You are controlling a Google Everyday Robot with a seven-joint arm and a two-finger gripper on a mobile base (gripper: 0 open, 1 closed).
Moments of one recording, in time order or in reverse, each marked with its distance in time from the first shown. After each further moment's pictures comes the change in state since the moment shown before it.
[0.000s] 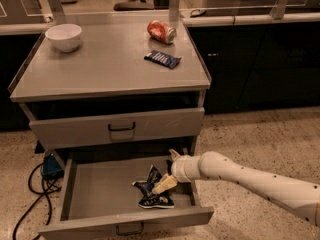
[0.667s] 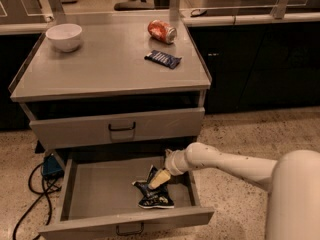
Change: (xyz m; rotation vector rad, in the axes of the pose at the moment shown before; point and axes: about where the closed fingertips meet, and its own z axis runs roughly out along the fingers) arm 0.025 -0.028 0.063 -0.050 0.125 0.055
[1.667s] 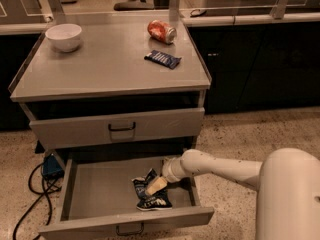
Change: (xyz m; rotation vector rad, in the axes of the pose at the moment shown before) arm 0.024 0.019 0.033 -0.040 0.028 0.067
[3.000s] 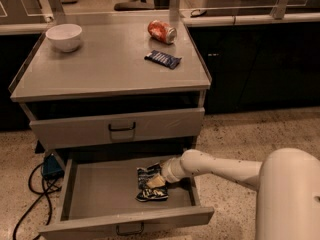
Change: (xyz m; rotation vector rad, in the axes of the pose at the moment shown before) arm 0.001 0.001 0.001 -0.002 0.002 0.001
